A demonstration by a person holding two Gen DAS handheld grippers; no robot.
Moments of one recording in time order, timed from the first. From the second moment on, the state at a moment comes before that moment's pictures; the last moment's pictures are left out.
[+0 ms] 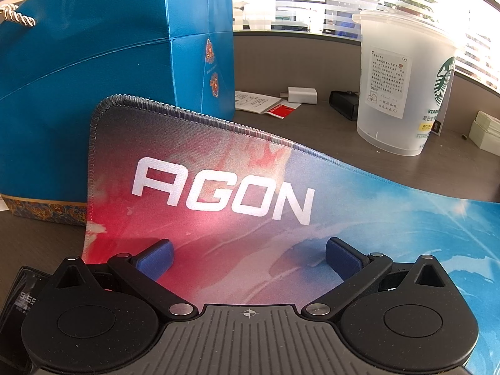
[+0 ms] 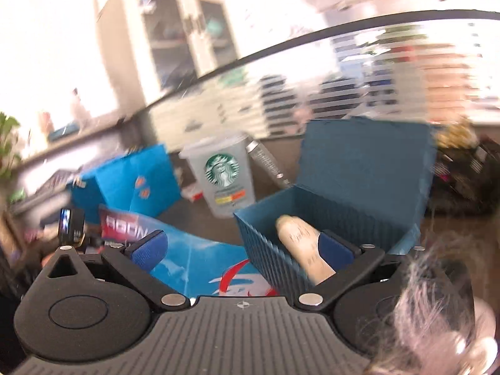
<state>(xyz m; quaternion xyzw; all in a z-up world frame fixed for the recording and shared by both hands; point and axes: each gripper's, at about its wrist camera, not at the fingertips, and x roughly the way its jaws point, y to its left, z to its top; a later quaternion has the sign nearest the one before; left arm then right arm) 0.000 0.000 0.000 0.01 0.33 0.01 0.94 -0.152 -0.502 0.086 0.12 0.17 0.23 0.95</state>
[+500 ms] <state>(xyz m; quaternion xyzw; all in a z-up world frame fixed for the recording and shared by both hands) -0.022 -0.029 0.005 0.03 0.33 -0.04 0.94 -0.216 -0.537 -0.002 0.31 0.10 0.03 0.94</state>
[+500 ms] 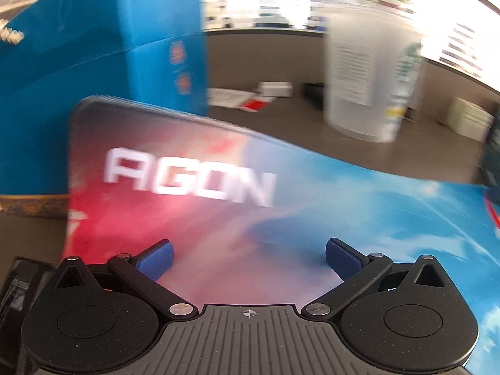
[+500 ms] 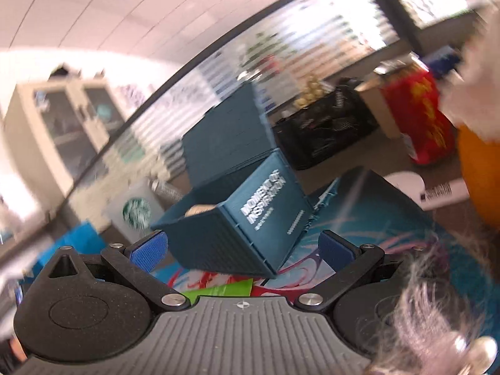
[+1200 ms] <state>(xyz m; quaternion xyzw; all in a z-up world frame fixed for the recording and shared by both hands) -0.084 -0.214 0.043 0.11 0.30 -0.40 0.86 -0.231 -0.551 -0.015 0.37 0.09 -0.04 0.92</state>
